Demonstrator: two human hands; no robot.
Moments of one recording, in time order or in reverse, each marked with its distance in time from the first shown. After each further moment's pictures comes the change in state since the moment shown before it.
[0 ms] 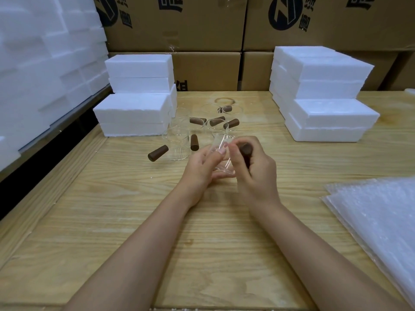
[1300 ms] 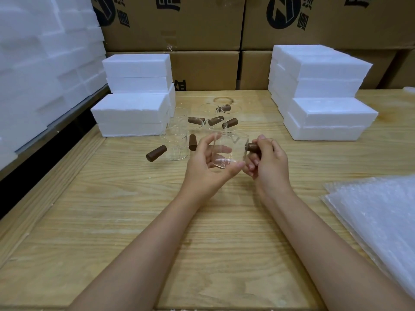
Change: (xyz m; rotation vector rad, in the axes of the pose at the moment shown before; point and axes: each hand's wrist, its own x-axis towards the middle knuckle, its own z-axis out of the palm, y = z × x) left_hand -0.006 -0.004 0.010 0.376 0.119 0.243; right_hand 0.022 0.025 -0.012 0.613 0.269 0.701
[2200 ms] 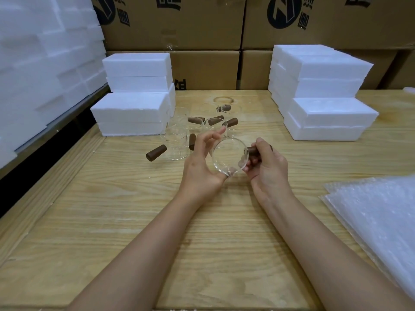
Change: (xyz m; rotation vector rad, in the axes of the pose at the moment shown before) left_hand 0.005 -0.010 -0.004 0.118 0.033 0.251; right_hand -0.001 0.007 0.001 0.210 0.045 0.014
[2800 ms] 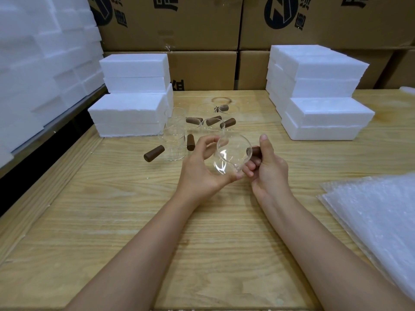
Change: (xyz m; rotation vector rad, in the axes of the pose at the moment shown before) left_hand -0.003 0.015 -0.003 0.130 -0.041 -0.154; right_hand 0.001 -0.002 -0.003 0.005 0.097 0.046
